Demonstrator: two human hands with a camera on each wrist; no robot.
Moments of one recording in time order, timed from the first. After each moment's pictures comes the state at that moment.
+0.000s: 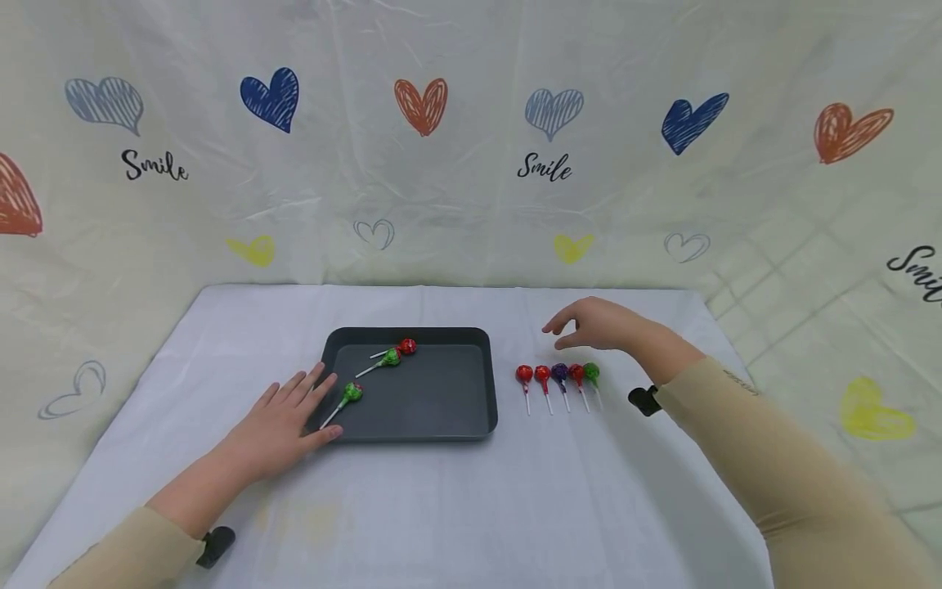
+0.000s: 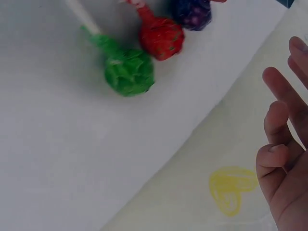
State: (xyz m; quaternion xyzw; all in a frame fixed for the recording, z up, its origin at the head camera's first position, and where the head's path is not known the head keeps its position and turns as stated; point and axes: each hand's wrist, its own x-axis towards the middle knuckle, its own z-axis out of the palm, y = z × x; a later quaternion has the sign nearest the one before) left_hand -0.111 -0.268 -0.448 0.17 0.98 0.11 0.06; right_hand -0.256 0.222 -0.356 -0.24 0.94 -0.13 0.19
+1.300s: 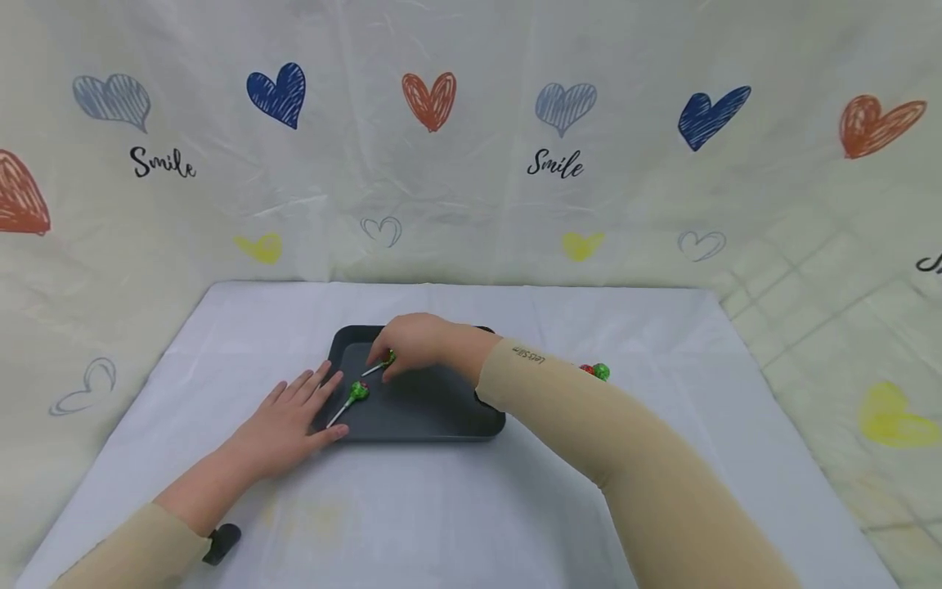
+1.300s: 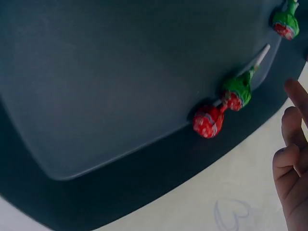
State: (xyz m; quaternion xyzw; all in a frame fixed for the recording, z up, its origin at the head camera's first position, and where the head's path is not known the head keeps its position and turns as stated) left_hand -0.114 -0.267 -0.449 0.16 0.98 0.10 0.07; right_hand -0.245 -0.041 -0.366 -0.49 0.85 0.01 0.19
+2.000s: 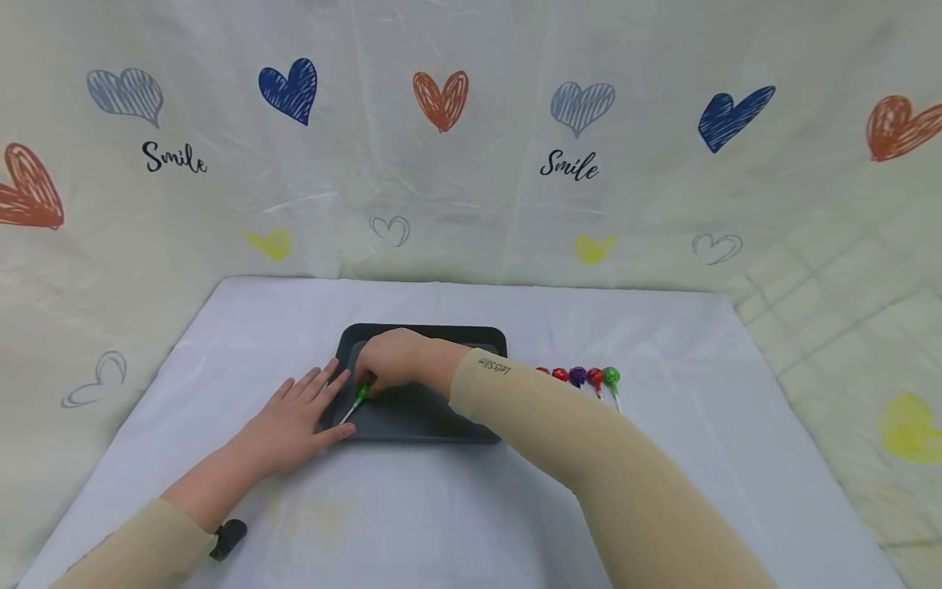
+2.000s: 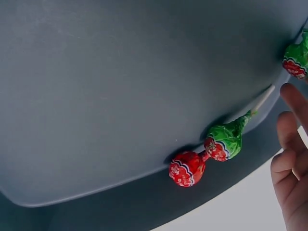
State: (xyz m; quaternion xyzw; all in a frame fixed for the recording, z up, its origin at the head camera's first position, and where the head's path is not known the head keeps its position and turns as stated) left_hand -0.115 -0.265 -0.448 0.17 0.98 0.12 0.05; right_hand -0.240 -0.081 -0.393 -0.53 0.83 0.07 0.17
